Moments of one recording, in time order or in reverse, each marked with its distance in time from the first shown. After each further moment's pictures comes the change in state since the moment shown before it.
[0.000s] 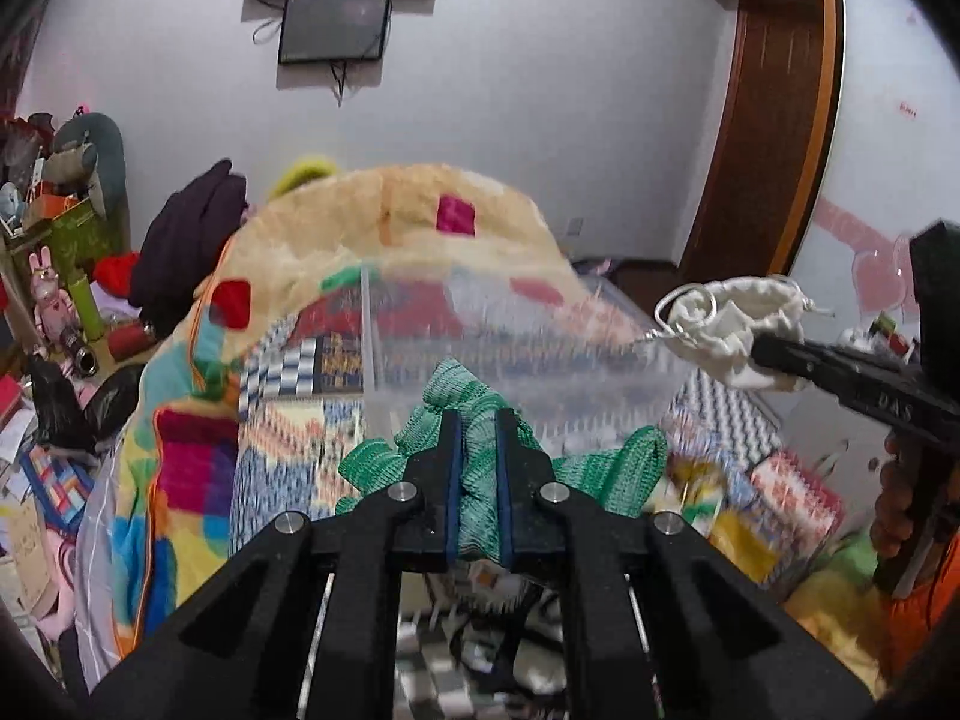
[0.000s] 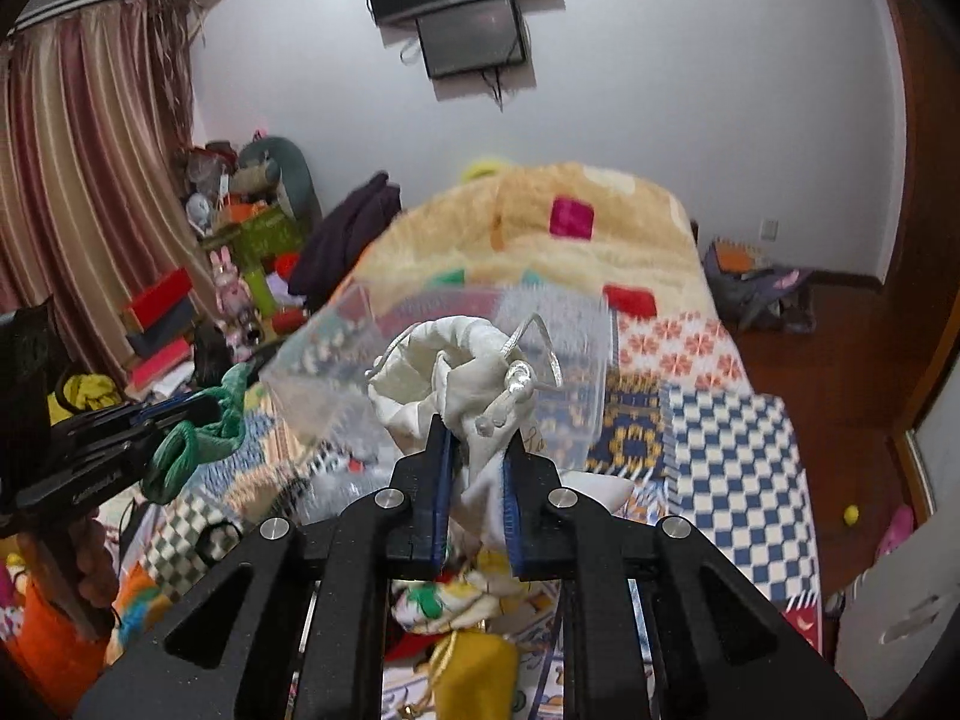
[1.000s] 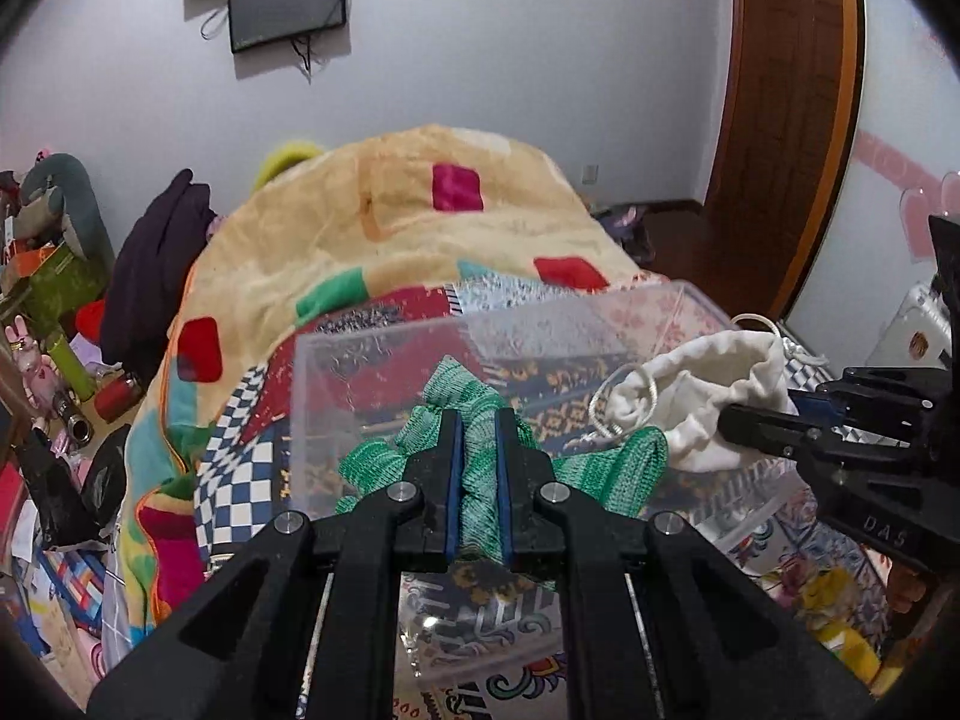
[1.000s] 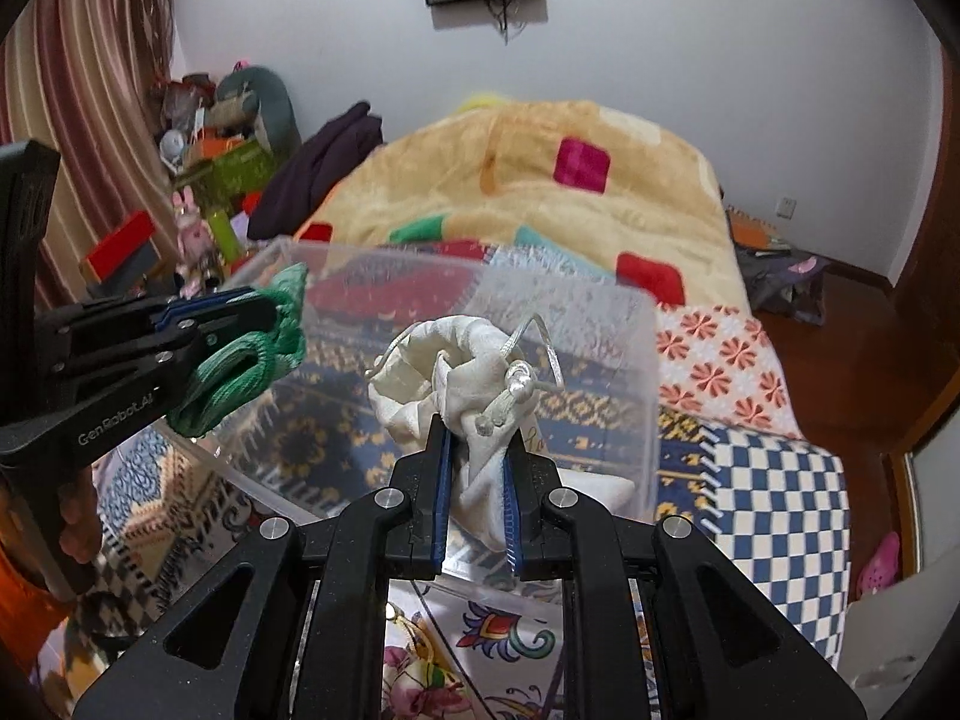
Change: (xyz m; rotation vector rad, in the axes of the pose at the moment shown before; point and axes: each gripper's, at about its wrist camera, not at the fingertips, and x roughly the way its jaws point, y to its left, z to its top) left arm 0.152 -0.006 0.052 0.140 0.151 0.077; right arm 0.125 -0.010 0.018 -0.061 0.187 -0.020
